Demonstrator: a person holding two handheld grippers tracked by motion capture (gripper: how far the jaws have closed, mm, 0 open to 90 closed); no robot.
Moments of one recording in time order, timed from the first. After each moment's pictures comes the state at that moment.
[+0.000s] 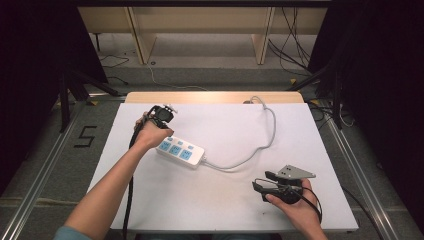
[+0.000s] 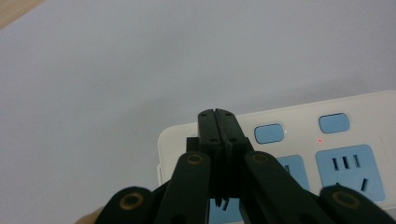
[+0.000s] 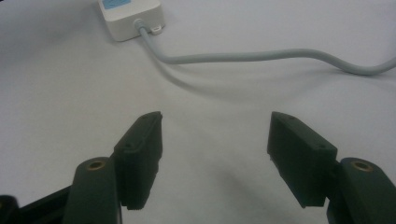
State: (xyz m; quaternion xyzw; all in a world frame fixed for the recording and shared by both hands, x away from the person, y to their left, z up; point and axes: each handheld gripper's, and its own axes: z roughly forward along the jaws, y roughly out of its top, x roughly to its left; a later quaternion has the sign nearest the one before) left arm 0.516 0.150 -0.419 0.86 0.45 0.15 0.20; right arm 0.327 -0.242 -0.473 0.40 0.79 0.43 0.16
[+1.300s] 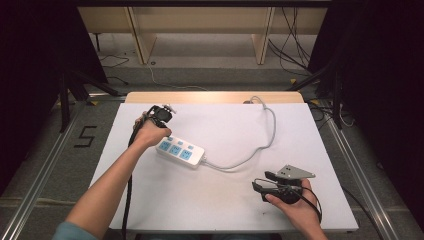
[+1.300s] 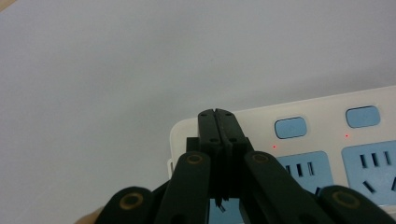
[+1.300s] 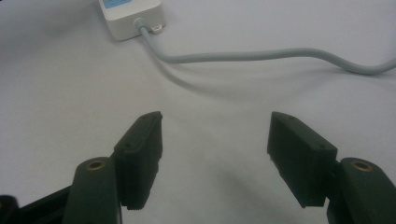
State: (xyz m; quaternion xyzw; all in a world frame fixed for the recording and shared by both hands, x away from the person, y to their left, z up) left arm 0.524 0.154 -0.427 0.86 0.45 0.14 0.18; right arm 0.328 -0.242 -0.473 0.40 0.79 0.43 0.16
